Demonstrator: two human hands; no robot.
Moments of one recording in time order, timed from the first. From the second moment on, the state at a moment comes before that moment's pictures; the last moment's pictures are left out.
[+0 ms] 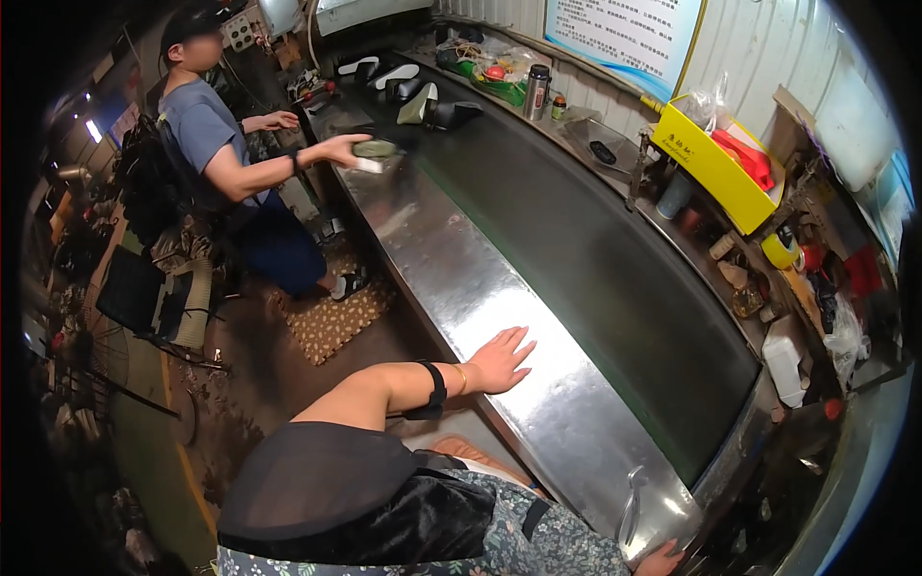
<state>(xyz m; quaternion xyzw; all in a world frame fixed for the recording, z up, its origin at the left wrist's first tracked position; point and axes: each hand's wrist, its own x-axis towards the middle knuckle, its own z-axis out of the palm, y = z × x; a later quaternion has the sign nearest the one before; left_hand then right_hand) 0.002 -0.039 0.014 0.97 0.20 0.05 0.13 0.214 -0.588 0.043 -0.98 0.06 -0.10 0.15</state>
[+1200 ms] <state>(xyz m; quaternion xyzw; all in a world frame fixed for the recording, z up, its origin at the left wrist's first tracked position) 0.005 -0.041 -0.001 0.98 0.17 0.06 0.11 0.204 -0.563 0.075 -0.98 0.03 -0.12 0.18</state>
